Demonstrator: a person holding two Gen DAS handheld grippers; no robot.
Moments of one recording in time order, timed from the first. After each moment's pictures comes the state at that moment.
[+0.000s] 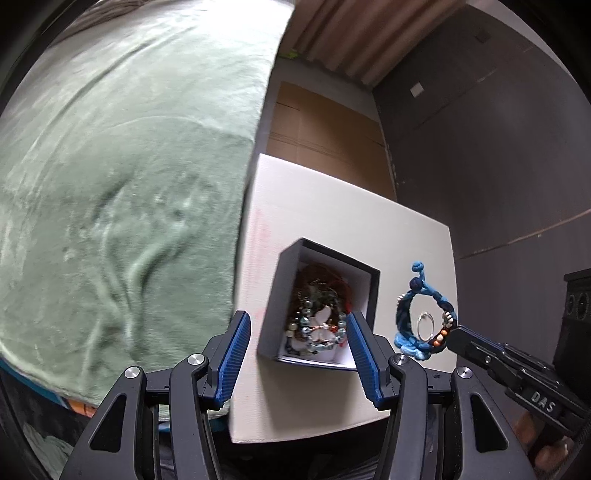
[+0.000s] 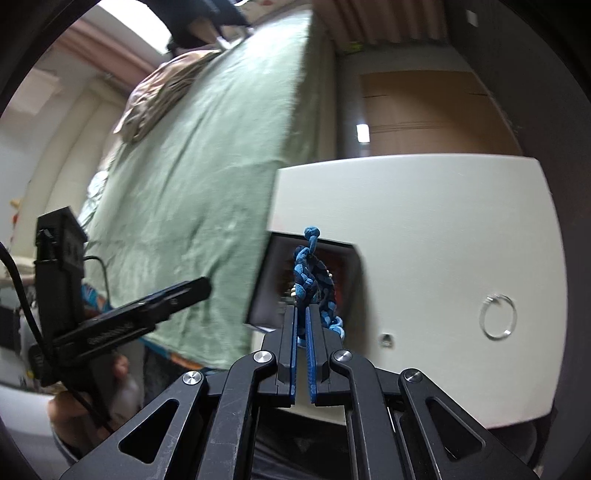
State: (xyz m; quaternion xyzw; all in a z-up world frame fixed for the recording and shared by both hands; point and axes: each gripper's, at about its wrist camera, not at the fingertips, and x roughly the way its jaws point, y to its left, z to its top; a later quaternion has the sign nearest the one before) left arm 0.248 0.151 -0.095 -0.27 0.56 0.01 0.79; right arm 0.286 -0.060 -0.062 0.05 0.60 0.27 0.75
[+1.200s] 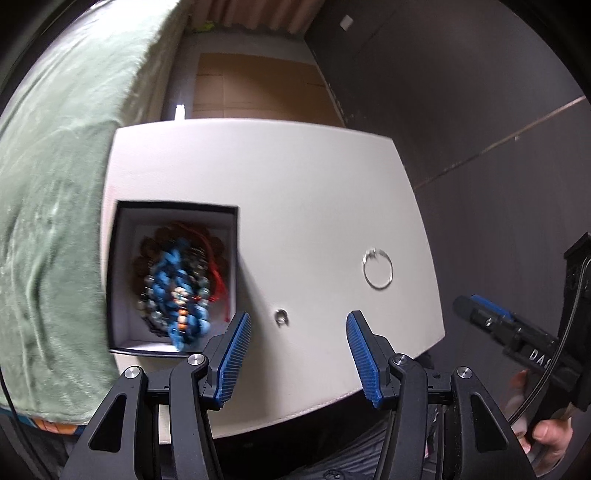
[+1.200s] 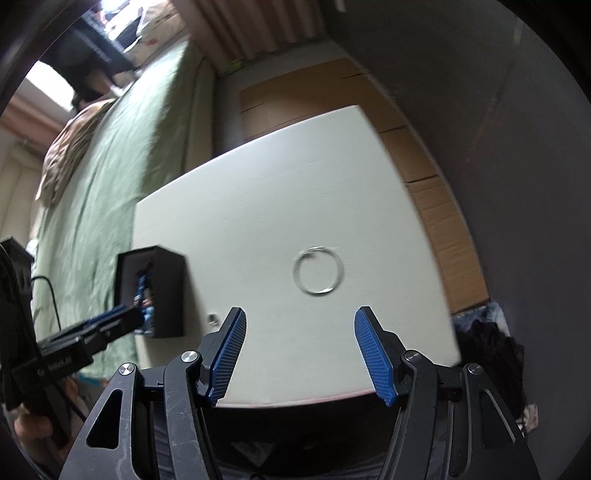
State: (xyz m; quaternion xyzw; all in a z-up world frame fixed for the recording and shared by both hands) left arm 0.285 0.000 -0.123 -0.17 0.61 -0.10 0.76; right arm 0.272 -0.243 -0.093 0.10 0.60 0.08 0.79
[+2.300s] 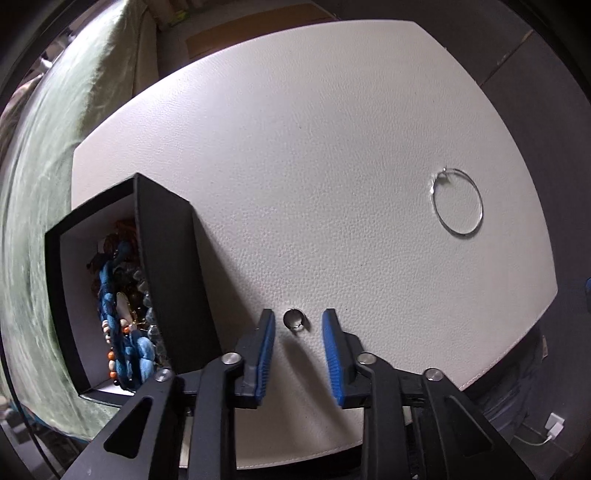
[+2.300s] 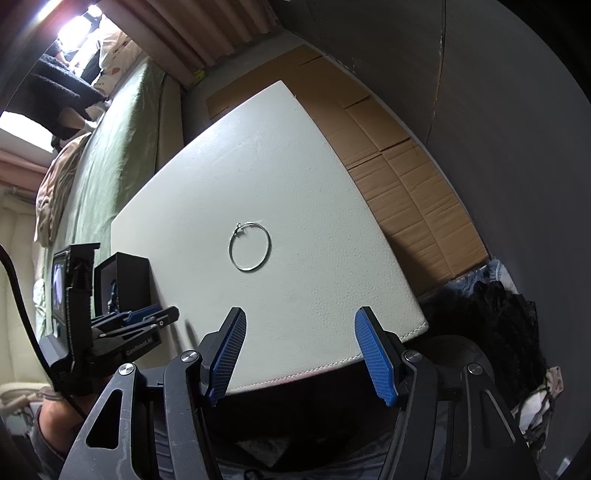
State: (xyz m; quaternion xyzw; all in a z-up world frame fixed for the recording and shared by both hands) left arm 0.321 -0.088 -0.216 0.05 0.70 -0.04 0.72; right arm 0.249 -0.307 -0.132 0.17 0.62 0.04 0.77
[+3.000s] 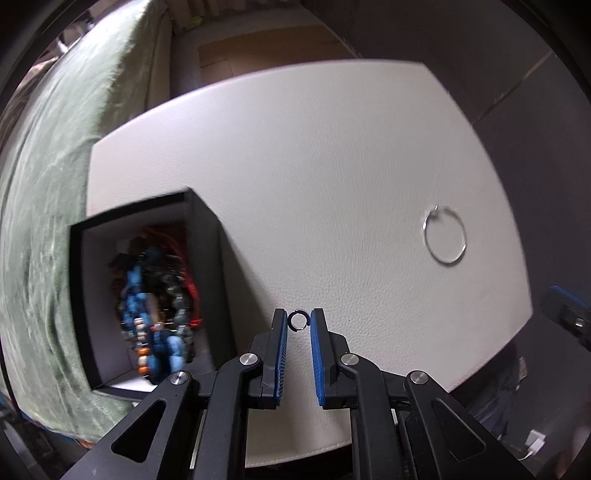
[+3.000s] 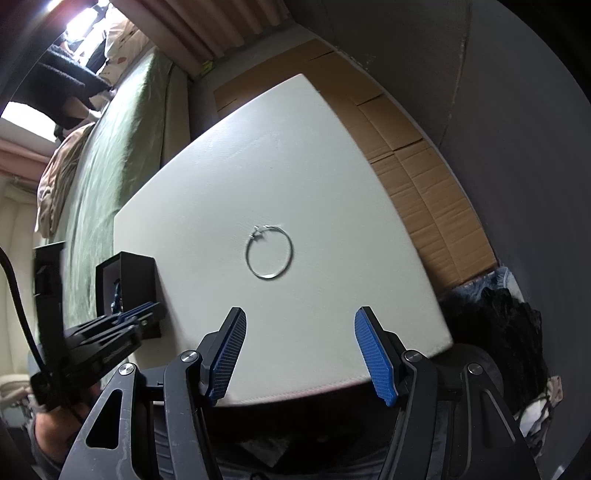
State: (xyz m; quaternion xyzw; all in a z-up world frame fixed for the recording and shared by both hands) left arm 0.319 -0.052 -0.186 -0.02 0.66 -0.04 0.75; right arm 0.272 -0.282 -0.136 0.16 0.63 0.06 0.76
